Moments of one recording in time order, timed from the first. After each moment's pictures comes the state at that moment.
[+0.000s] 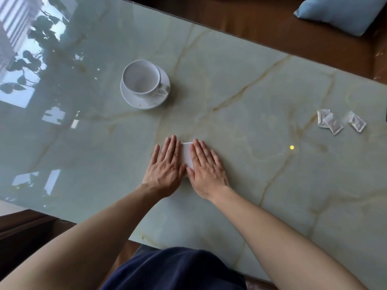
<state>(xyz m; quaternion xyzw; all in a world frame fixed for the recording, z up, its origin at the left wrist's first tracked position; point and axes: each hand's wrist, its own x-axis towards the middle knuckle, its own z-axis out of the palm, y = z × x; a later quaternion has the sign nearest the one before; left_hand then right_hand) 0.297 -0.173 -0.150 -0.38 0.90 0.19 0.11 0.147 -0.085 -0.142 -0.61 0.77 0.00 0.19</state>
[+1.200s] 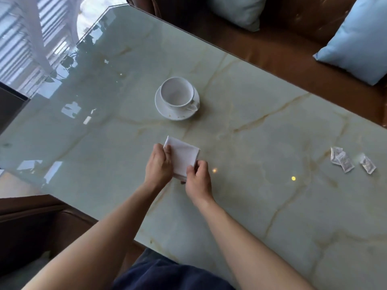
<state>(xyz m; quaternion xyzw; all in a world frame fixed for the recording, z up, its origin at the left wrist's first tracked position) 0.325 -0.215 -0.111 -0.66 0.59 0.42 -0.16 0.223 -0.142 -0.092 -0.22 0.79 -0.35 0.45</state>
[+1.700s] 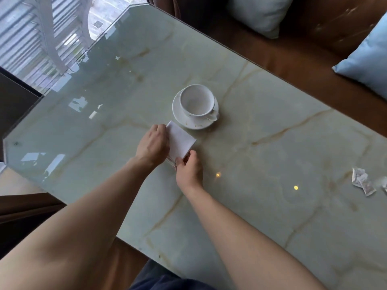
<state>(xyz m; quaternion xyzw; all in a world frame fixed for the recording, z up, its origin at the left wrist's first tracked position) 0.365 -0.327 -0.125 -0.59 0.76 0.26 -0.05 0.267 -0.225 -0.106 -0.29 0.79 -0.33 0.43</state>
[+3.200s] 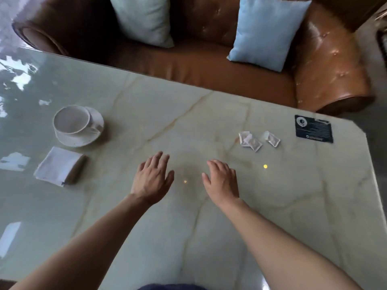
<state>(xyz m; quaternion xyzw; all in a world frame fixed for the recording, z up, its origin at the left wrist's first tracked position) 0.121 -0.130 -0.084 -0.38 0.91 0.19 0.04 -0.065 0.010 -0.075 -0.45 0.88 -0.08 0.15</state>
